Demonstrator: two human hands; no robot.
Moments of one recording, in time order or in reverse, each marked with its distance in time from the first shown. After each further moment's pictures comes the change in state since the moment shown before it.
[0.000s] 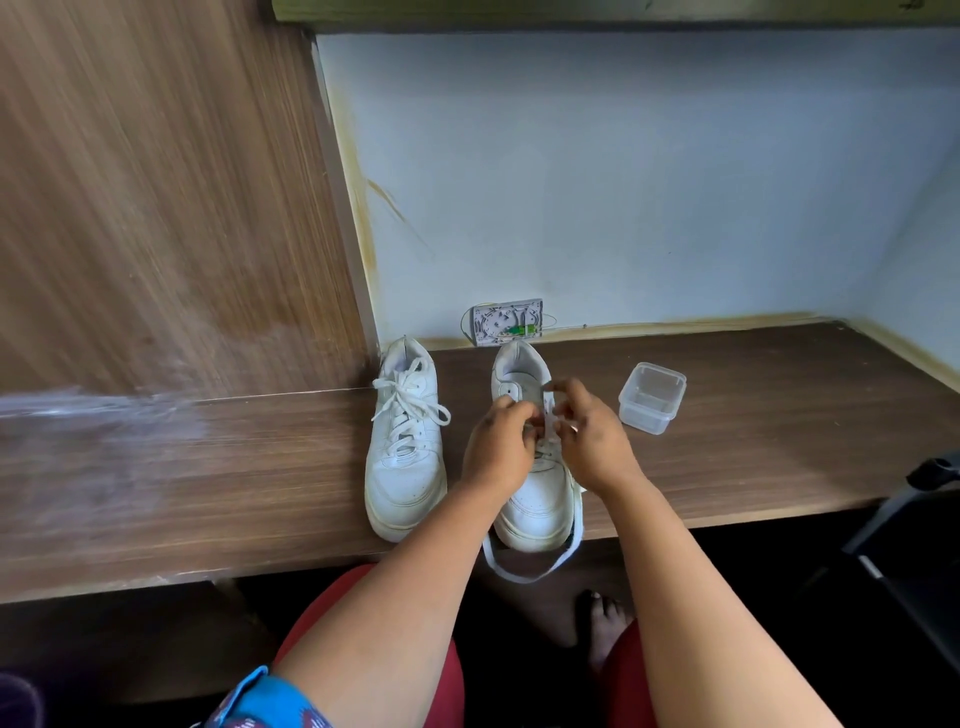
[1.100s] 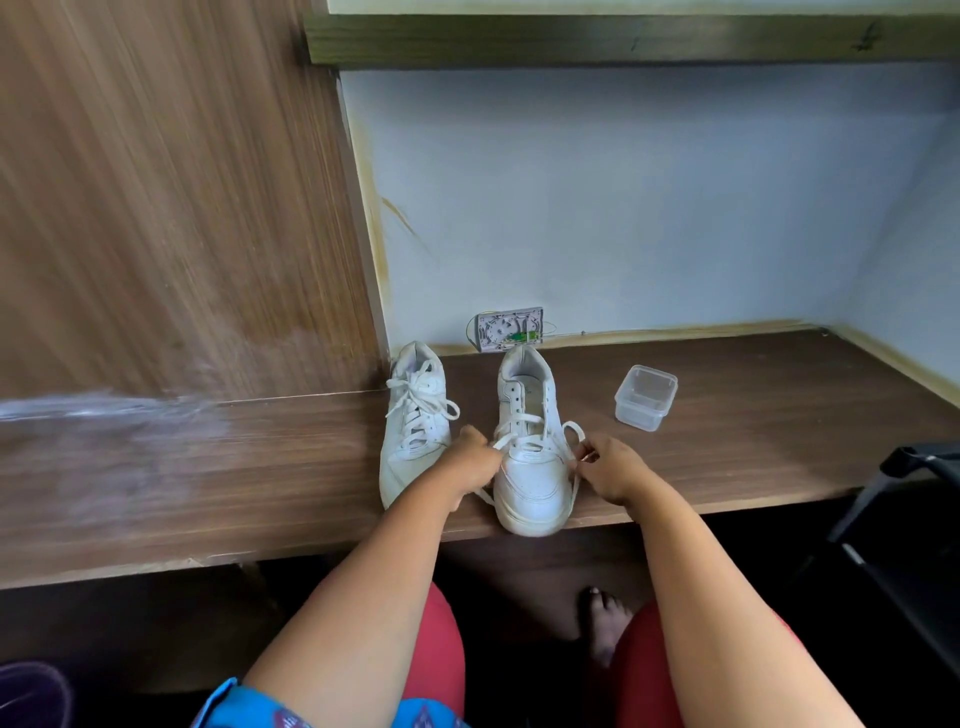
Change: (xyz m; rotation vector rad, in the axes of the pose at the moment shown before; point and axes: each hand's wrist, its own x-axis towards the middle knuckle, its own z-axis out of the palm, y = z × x) left_hand -0.028 -0.007 -0.051 -0.267 -0.385 -0.613; right_hand -0.031 0.007 -0.017 -0.027 -0.260 0.420
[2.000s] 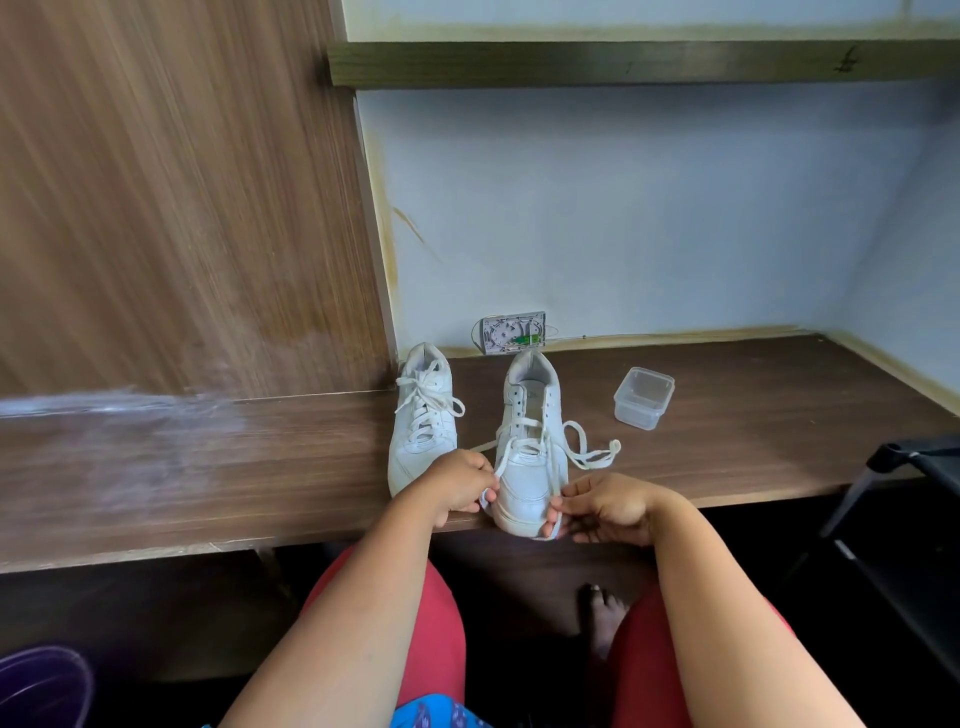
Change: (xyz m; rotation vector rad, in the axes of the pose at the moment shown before) left_hand -0.024 -0.029 -0.007 -0.142 -0.116 -0.010; right_hand -0.037 0.011 0.000 0.515 -0.709 0.079
